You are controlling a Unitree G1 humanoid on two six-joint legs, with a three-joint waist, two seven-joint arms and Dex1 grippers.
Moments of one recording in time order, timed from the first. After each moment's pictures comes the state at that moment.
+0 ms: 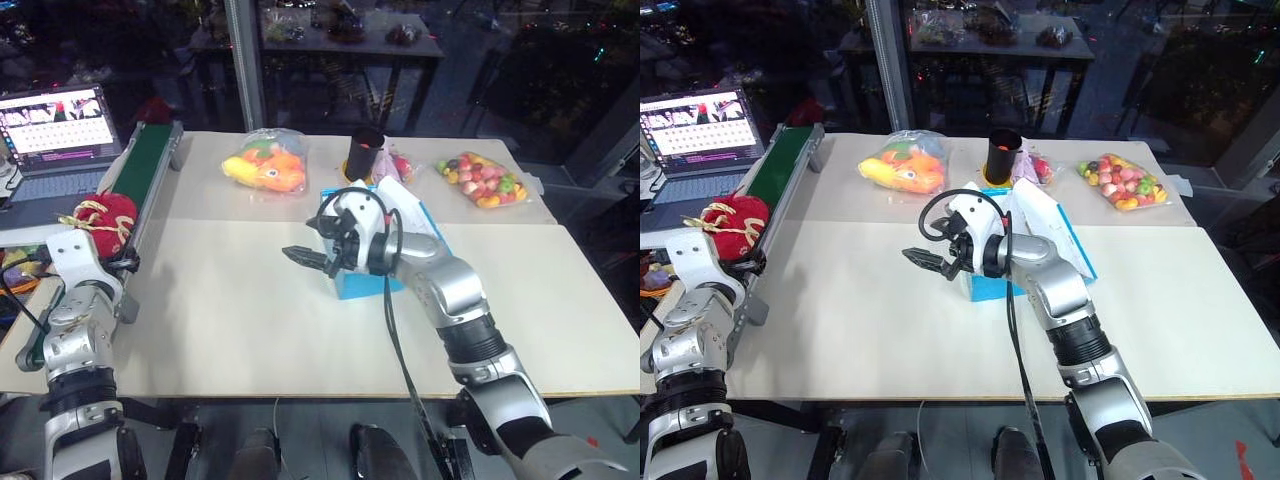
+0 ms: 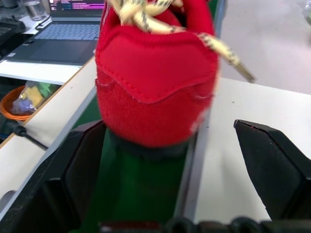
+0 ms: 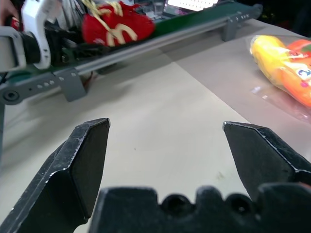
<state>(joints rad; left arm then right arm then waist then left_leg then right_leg) -0.44 0.53 0.48 0.39 -0.23 0.37 -0.10 -0.77 -0.26 0.20 0.04 0.30 0.61 0.72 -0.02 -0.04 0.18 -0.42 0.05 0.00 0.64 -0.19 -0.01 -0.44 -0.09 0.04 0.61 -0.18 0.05</state>
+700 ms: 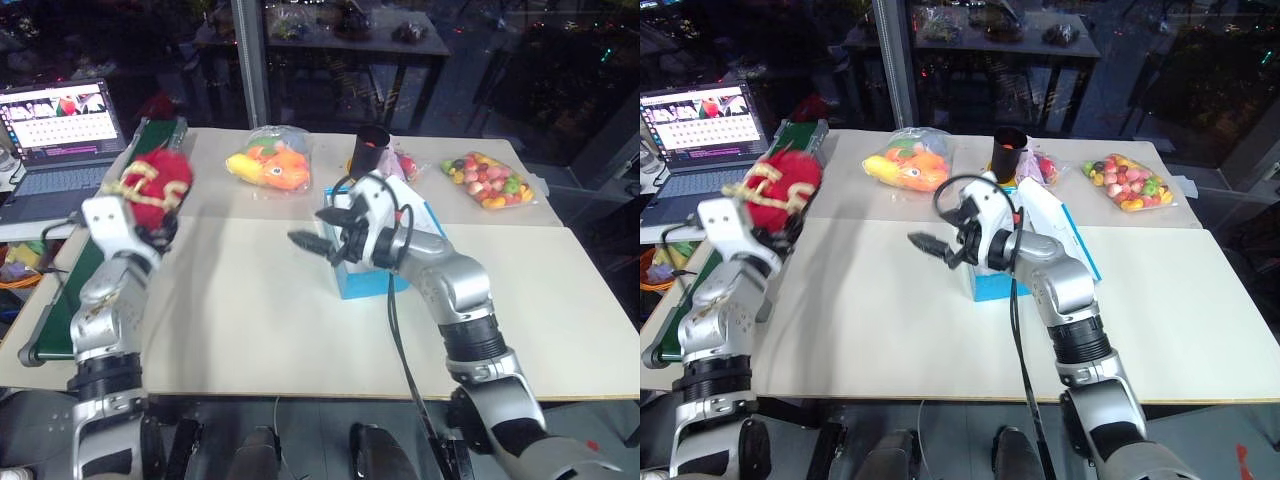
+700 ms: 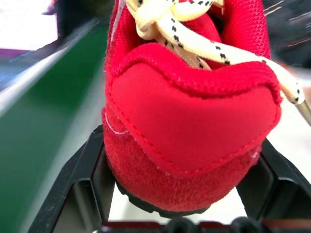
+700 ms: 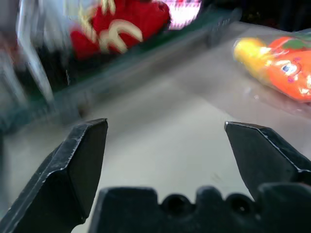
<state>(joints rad) -0.56 0.42 0.33 0.04 -0.44 0.46 -0.27 -0.81 -0.10 -0.07 0.04 0.52 0.79 0.54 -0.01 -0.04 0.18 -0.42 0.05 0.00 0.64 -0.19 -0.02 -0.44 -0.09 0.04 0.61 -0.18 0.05</state>
